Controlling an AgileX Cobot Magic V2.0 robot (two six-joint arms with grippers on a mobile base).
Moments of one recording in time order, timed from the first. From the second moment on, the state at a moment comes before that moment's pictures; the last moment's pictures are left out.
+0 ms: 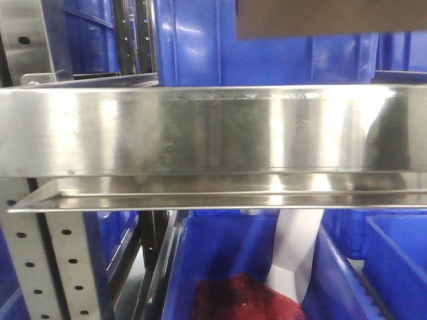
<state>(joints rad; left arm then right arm) -0.03 -0.01 0.03 -0.08 0.12 0.05 0.29 1.24 -1.10 0.19 0.47 -1.50</state>
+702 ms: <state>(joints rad) -0.03 -0.01 0.03 -0.08 0.12 0.05 0.29 1.44 -1.11 0.20 0.33 -1.47</state>
